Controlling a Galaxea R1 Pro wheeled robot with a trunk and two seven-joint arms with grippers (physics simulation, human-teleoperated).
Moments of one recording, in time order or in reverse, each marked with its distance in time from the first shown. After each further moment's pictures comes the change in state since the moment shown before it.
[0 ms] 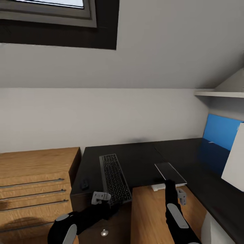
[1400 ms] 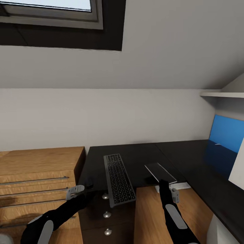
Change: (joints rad) left arm 0.001 0.004 0.317 0.000 0.037 -0.008 0.005; right arm 0.000 -0.003 0.038 0.018 -0.005 0.161 0.002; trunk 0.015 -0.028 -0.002
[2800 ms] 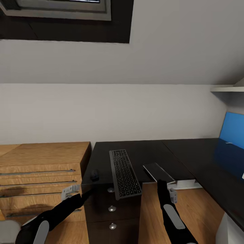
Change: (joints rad) left arm 0.000 -0.001 0.055 0.000 0.012 0.000 0.001; right arm 0.000 0.017 0.005 0.002 0.002 0.000 0.001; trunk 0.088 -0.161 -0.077
